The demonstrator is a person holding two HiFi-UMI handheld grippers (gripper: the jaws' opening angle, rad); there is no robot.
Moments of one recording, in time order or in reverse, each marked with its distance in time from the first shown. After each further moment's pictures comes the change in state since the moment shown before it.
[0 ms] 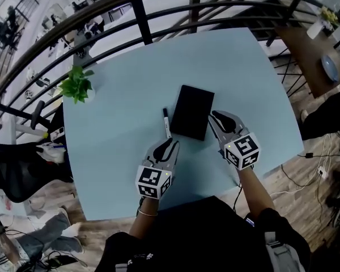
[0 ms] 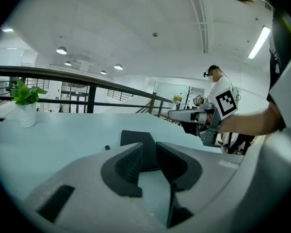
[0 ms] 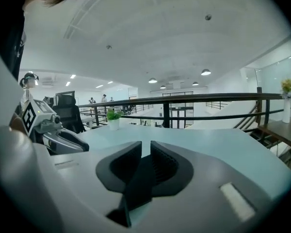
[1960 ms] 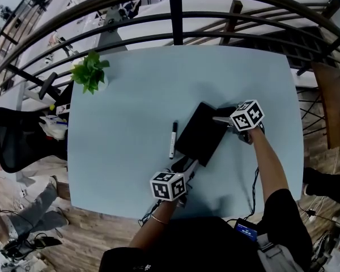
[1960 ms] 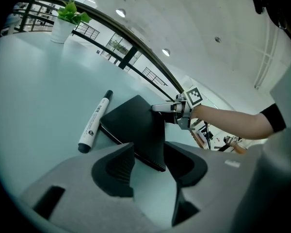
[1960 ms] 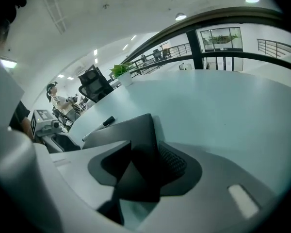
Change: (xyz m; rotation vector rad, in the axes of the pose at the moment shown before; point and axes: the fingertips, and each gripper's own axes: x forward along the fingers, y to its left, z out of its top) left arm 0.090 0.006 -0.071 -0.651 0.103 0.122; right arm 0.163 -0.089 -0.109 0.039 0.659 0.575
